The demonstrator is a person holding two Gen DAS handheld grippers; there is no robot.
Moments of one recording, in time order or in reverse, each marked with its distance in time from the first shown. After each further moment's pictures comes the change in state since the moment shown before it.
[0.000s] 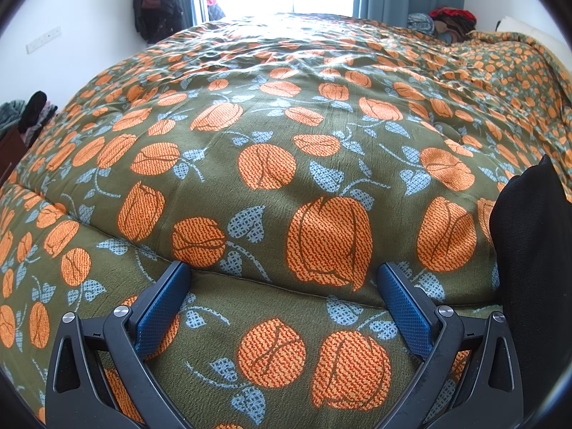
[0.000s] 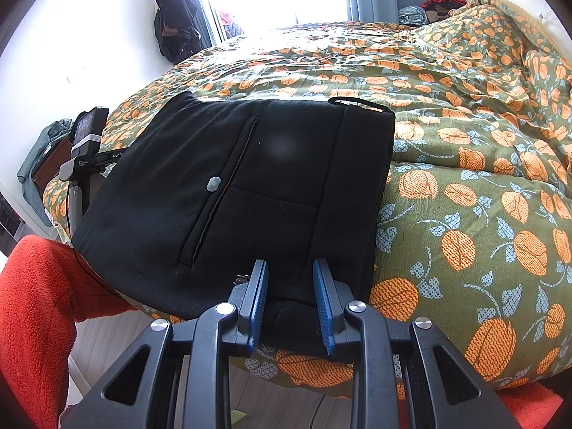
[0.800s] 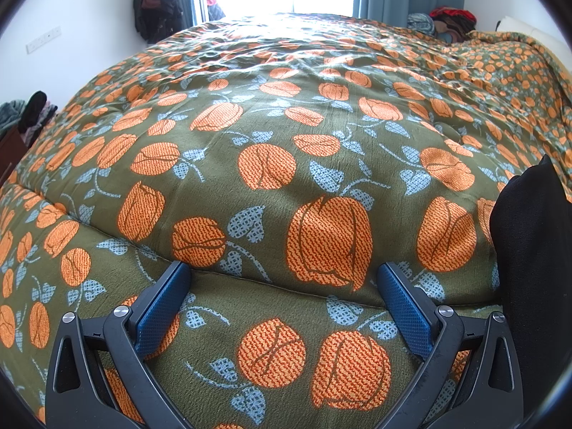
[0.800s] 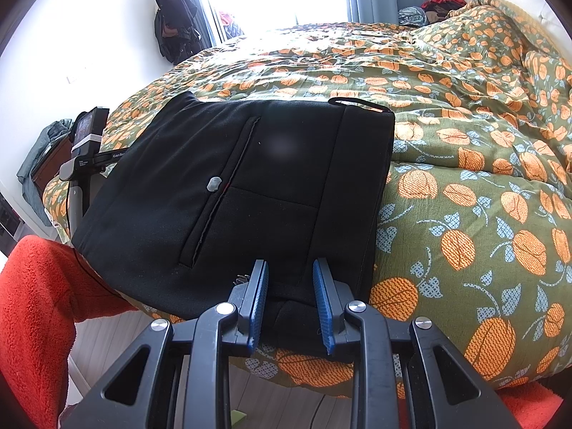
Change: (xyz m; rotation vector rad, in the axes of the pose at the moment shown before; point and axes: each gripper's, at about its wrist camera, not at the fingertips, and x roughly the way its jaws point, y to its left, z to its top) left arm 0.000 0.000 0.000 0.000 0.000 0.000; right arm 0.001 0.003 -0.001 -0.004 -0.002 0.002
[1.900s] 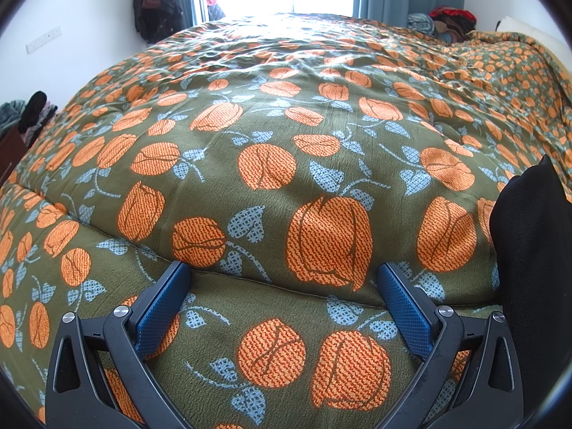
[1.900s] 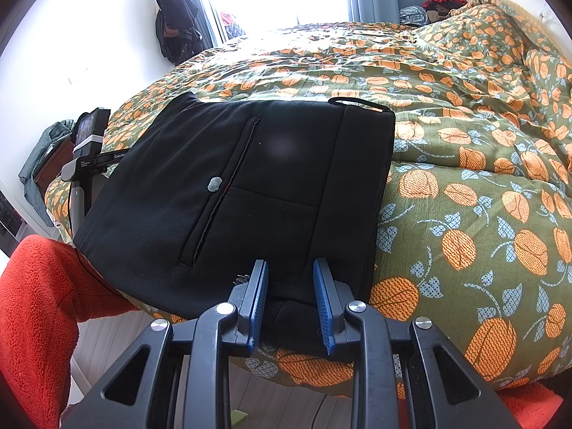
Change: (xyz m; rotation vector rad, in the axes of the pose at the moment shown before) left arm 0.000 0.000 0.000 0.000 0.000 0.000; right arm -0.001 -0.003 0.000 0.005 0.000 0.010
